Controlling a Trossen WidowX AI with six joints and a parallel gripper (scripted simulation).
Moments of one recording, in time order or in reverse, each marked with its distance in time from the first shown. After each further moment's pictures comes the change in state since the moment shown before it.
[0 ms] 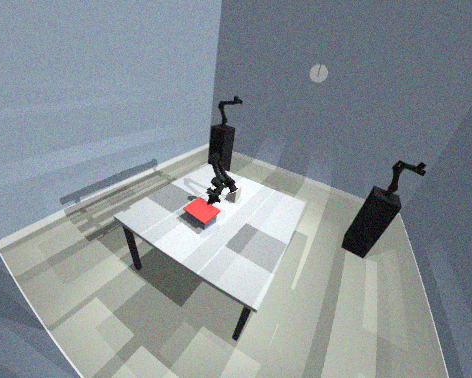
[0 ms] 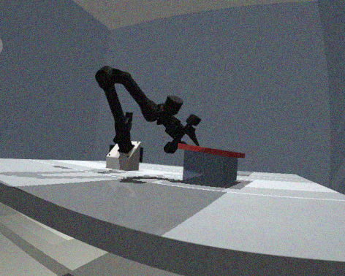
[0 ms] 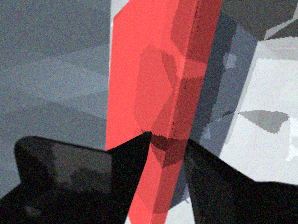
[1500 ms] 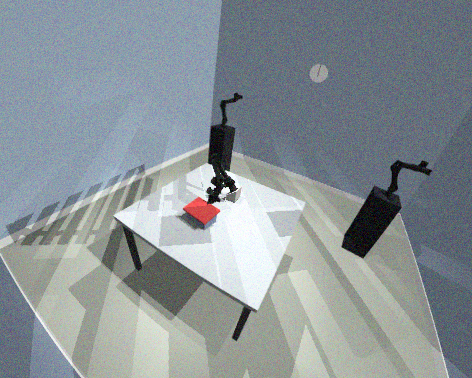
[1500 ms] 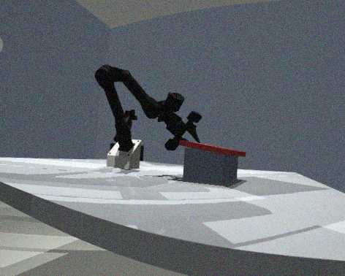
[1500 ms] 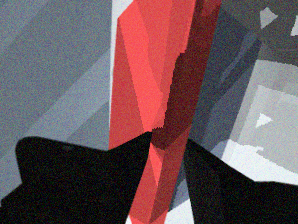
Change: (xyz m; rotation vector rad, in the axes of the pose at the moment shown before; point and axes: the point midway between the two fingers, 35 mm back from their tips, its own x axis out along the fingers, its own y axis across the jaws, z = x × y) arm -0.002 0.006 0.000 -0.003 0.002 -0.003
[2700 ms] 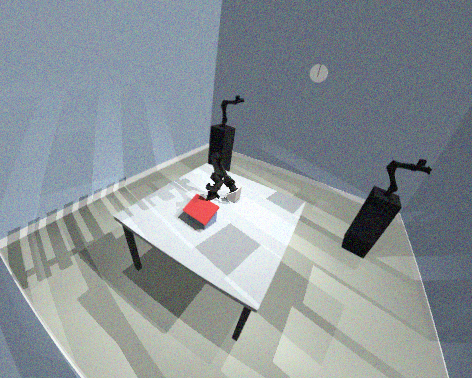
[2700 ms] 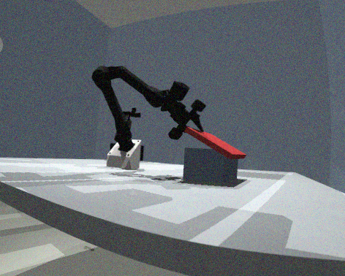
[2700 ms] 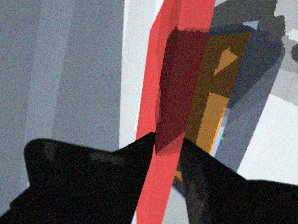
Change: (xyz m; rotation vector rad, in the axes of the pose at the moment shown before) arm -0.018 0.045 0.001 -0.001 0.000 -0.002
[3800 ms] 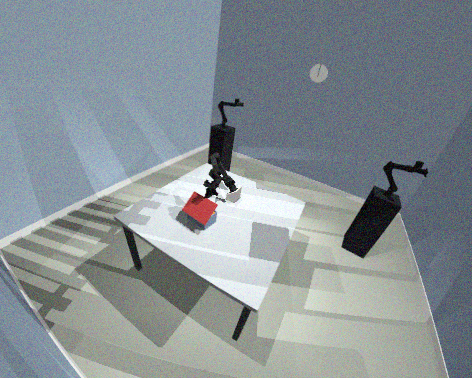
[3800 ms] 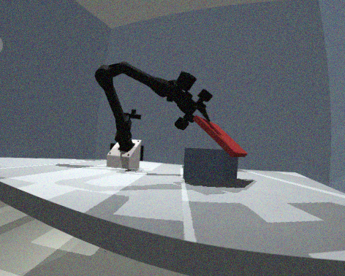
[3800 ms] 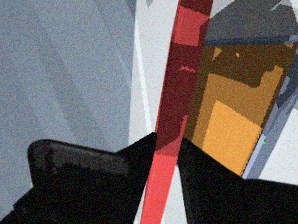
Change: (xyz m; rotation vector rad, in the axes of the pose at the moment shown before) arm -0.007 0.048 0.000 -0.004 0.000 -0.004
